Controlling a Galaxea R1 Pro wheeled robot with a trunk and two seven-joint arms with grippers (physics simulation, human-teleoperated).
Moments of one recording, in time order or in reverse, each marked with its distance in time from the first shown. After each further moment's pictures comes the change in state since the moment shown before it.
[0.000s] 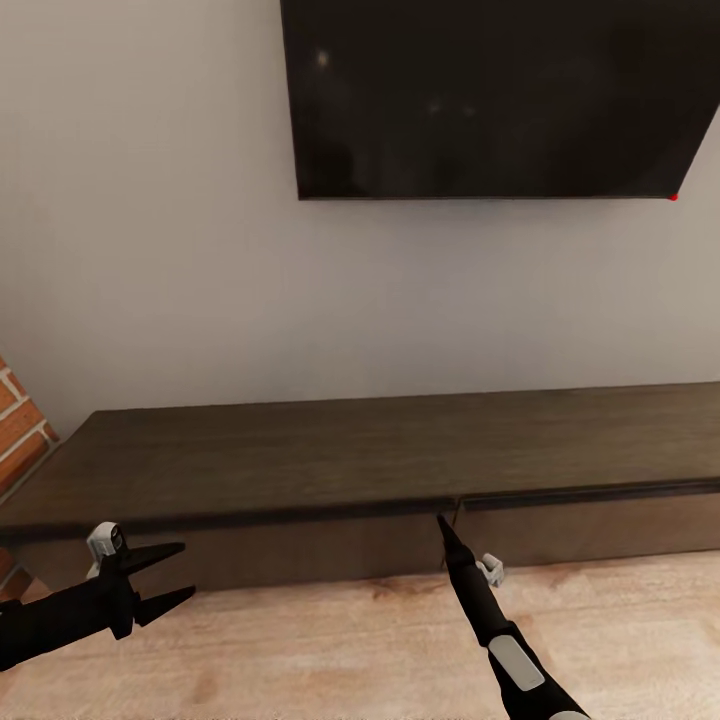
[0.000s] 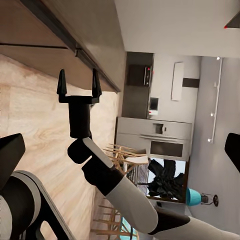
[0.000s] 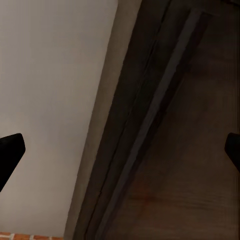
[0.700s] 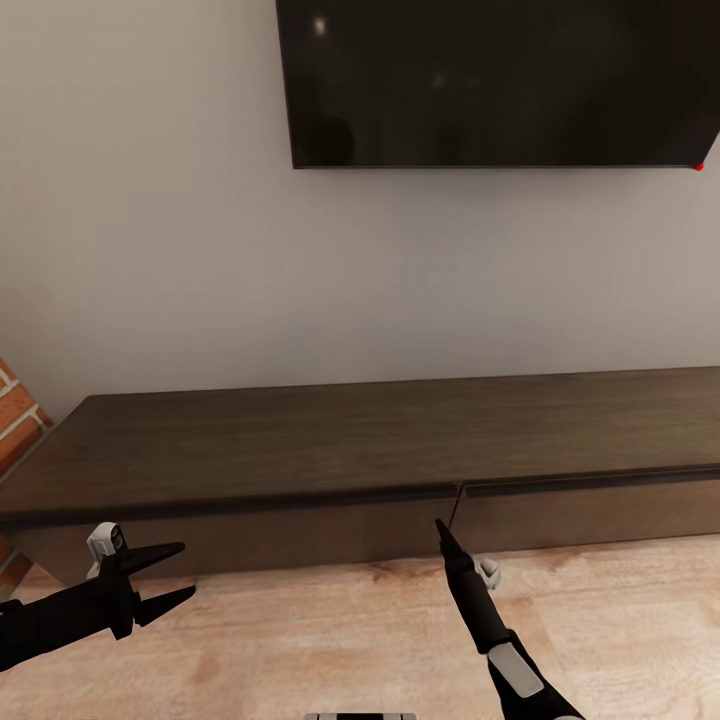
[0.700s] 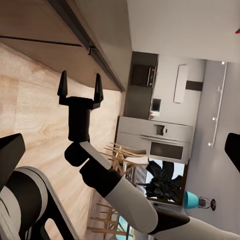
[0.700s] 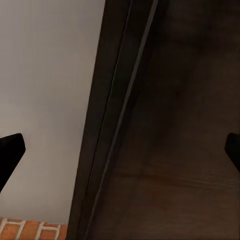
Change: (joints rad) left arm 0.000 0.000 0.000 0.000 0.001 0.000 0.000; right arm 0.000 0.000 0.000 0.045 -0.002 -0.003 0.129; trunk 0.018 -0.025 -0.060
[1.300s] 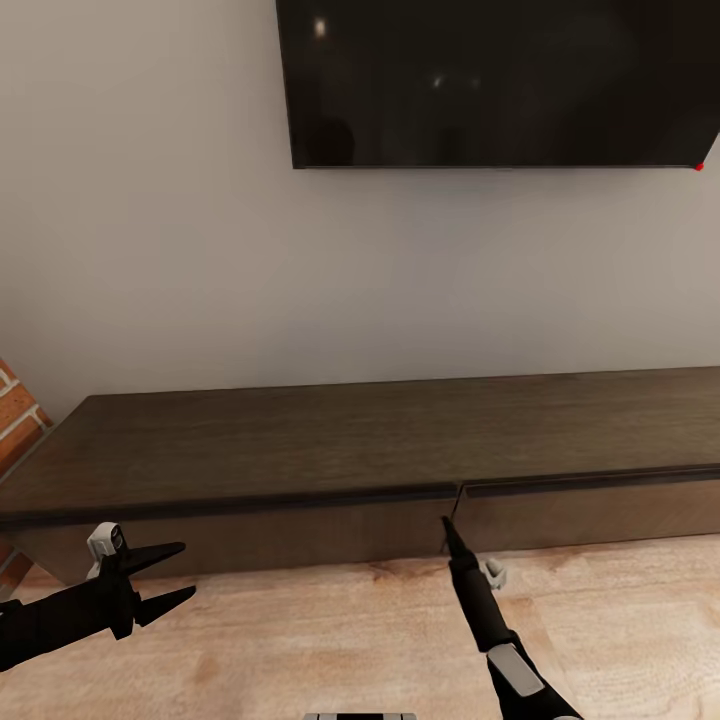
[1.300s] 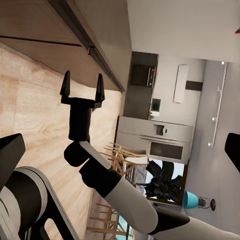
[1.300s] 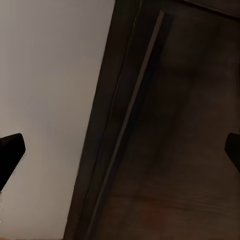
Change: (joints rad) left arm 0.000 -0.001 0.000 0.000 0.000 0.000 0.000; right arm 0.000 0.005 -0.005 0.001 -0.043 -0.072 0.000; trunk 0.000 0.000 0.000
